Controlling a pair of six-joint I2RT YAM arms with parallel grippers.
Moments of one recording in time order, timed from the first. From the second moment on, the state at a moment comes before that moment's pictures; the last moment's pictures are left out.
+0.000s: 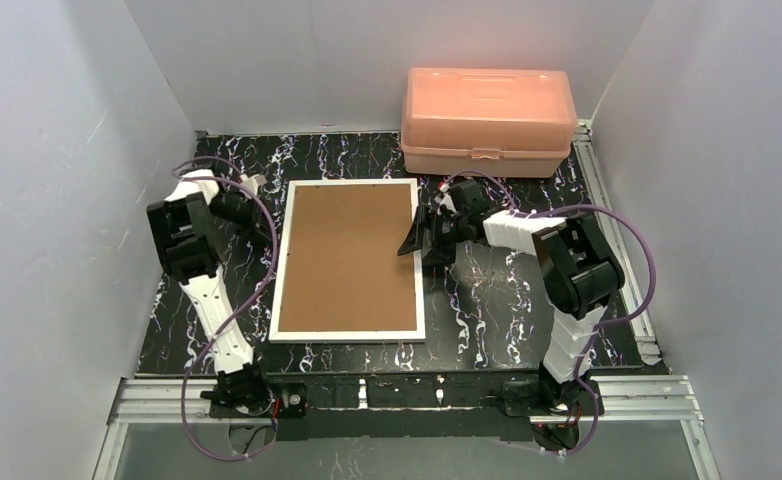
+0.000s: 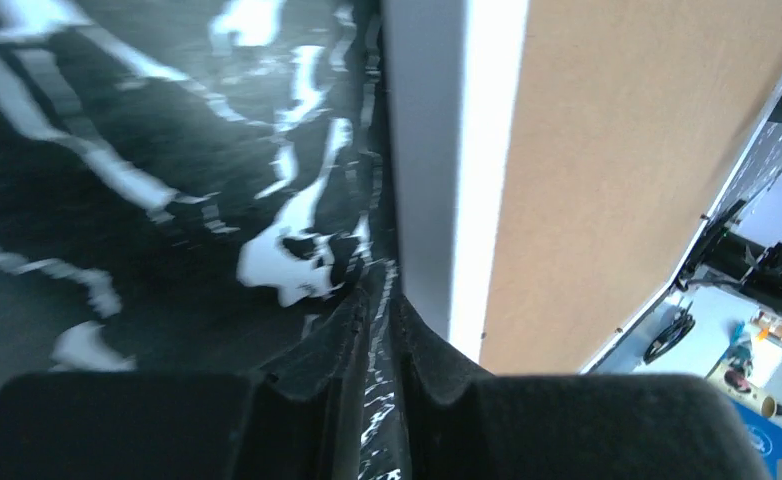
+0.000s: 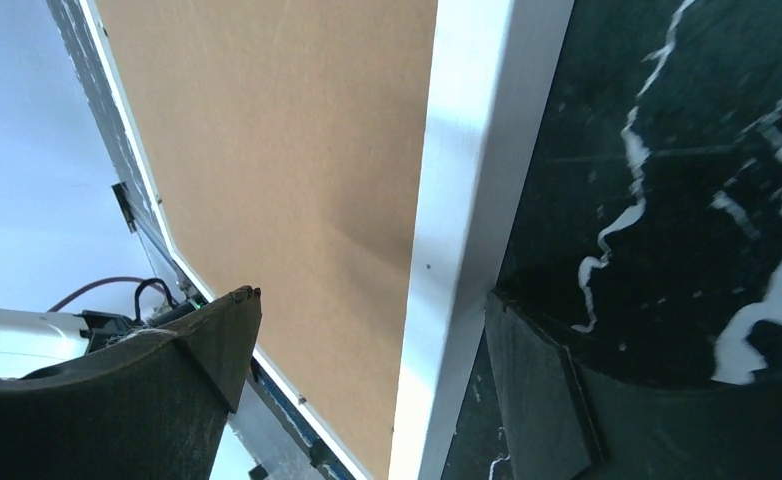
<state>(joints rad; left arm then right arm) 0.30 2.27 1.72 -1.09 0.66 0.36 0.48 1.89 1.10 -0.14 -0.62 0.68</state>
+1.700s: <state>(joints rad) 0.23 2.21 1.65 -1.12 0.72 0.38 0.37 1.94 1.25 -0.06 -0.53 0.68</state>
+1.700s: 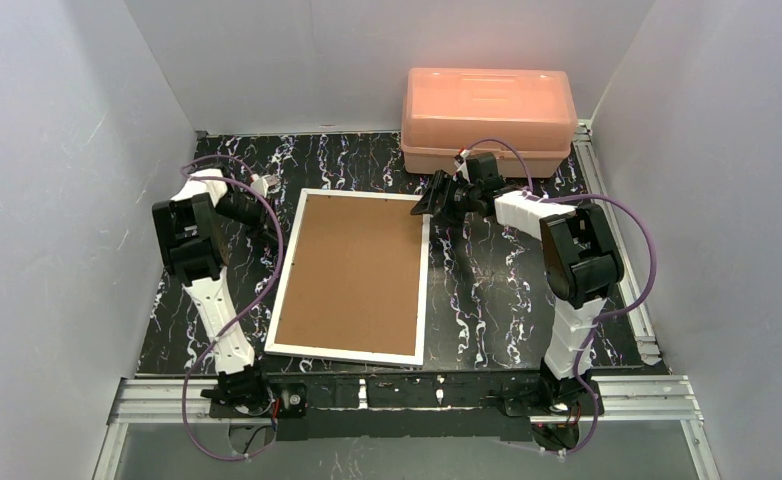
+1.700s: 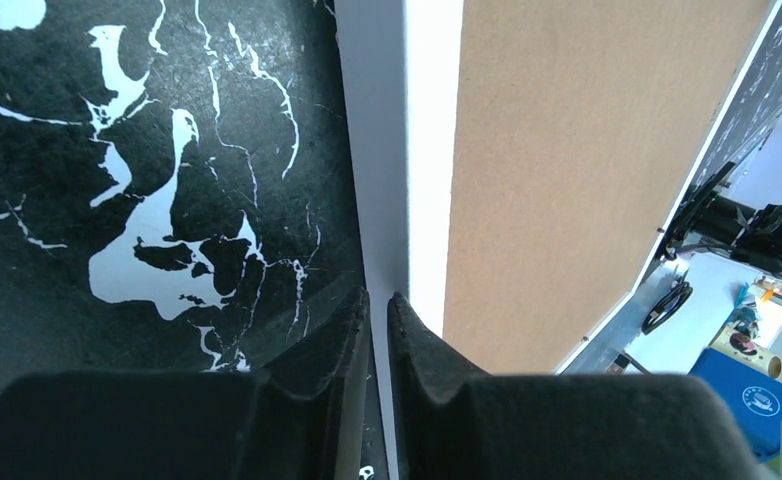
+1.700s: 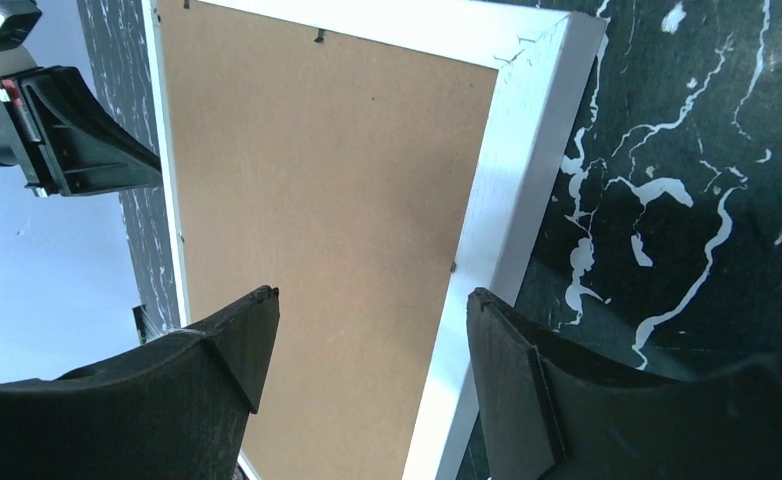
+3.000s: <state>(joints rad) 0.21 2.24 1.64 -1.10 0.69 0.38 0.37 2.00 1.25 0.07 -0.58 0.76</state>
